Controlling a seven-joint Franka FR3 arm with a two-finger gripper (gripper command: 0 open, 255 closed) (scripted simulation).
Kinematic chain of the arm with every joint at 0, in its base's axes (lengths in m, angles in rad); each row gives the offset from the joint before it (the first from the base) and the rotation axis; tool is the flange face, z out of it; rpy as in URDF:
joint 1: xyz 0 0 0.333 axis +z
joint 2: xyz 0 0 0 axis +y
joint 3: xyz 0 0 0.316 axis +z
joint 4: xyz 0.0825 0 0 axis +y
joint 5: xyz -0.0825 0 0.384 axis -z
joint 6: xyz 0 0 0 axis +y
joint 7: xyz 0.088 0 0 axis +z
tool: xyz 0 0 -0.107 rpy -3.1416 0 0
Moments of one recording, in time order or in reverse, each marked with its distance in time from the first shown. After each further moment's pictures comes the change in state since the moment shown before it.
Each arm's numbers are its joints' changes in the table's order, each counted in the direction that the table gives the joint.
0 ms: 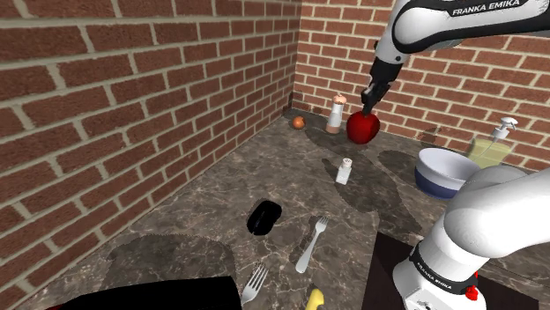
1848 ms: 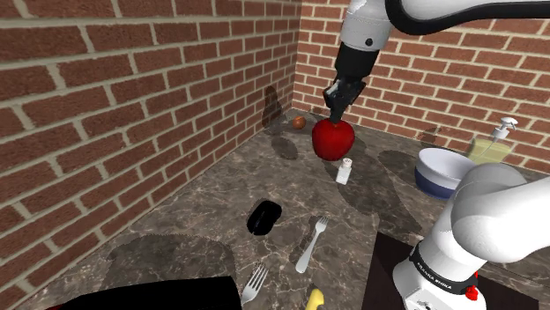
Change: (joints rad) arm 0.148 -0.110 0.425 -0.055 -0.221 0.196 -0.427
